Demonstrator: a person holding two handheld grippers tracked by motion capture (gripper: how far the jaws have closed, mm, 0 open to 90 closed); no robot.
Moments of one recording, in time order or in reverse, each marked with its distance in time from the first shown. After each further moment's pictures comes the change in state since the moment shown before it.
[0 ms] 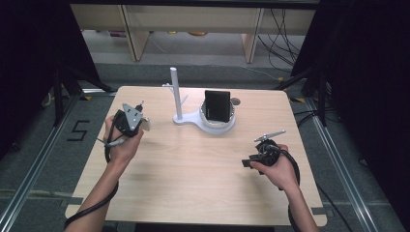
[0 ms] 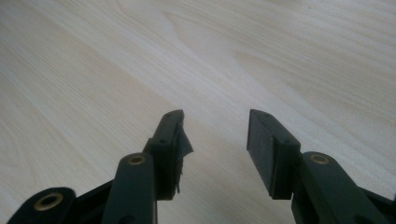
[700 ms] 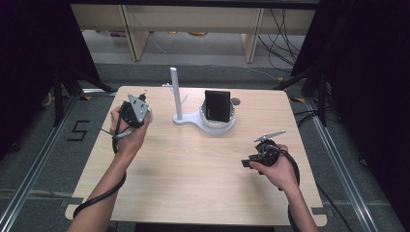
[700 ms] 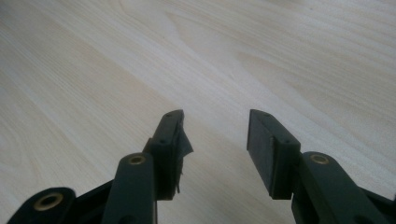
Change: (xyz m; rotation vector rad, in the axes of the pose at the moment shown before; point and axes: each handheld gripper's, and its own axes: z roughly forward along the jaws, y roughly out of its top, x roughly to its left) left arm -0.004 0.023 0.018 -0.060 0.084 0.035; right arm 0.001 0.000 0.000 -0.003 -0.006 -0.008
